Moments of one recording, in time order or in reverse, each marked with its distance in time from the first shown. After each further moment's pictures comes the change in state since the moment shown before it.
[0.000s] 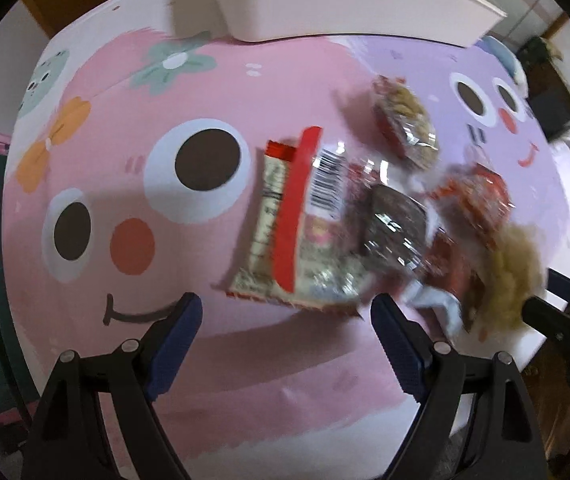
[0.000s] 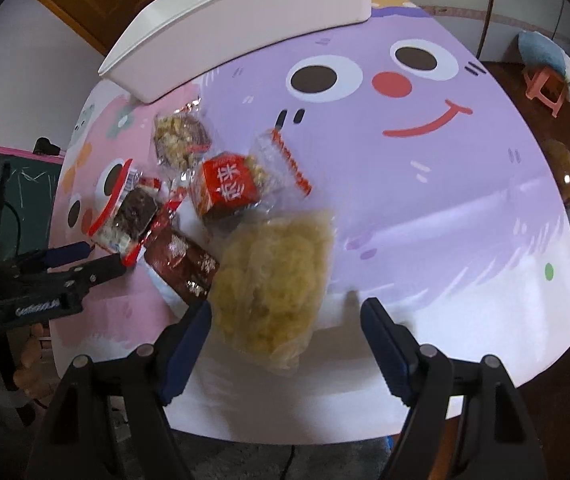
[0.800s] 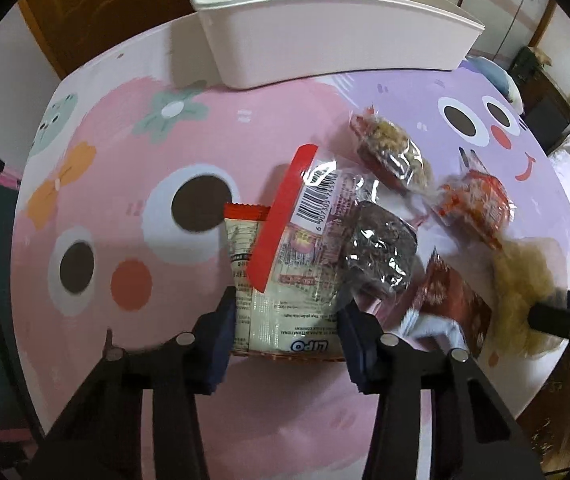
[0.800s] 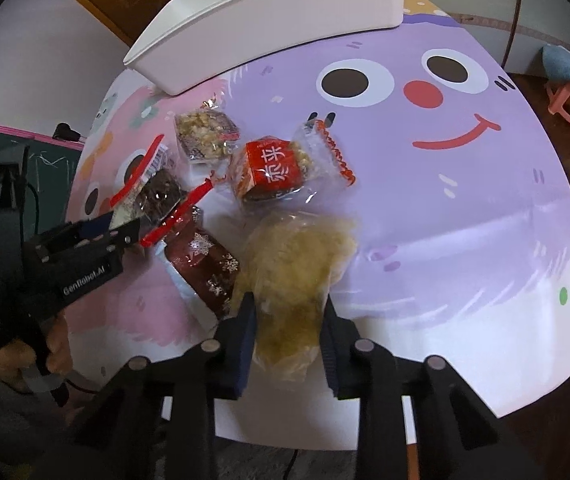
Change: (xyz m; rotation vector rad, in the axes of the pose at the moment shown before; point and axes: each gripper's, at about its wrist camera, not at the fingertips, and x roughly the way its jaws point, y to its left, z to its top) left arm 0.006 -0.018 0.008 0.039 -0.190 0.039; right arm 0.002 0.008 0.005 -0.062 0.011 0.077
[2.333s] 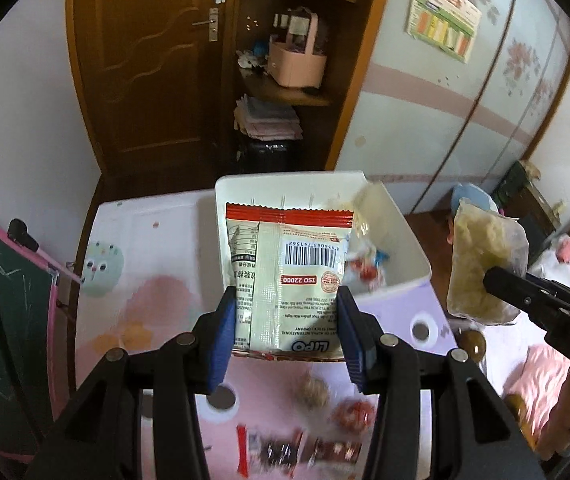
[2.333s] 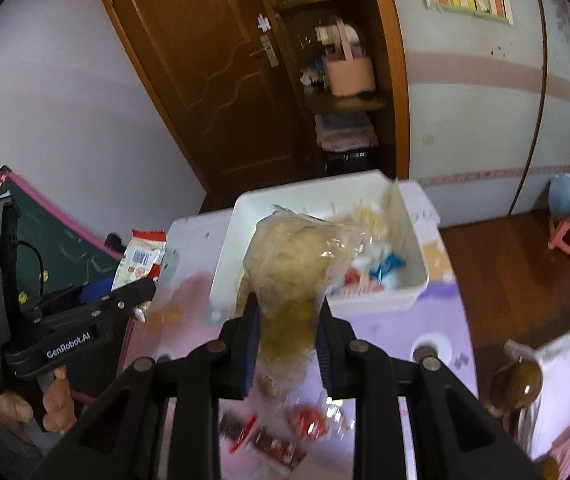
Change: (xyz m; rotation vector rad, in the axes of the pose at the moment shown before) left arm -0.207 0.020 0.153 -0.166 -0.337 -0.061; right arm -0.184 0.070 0.173 -0.170 -0.424 0.020
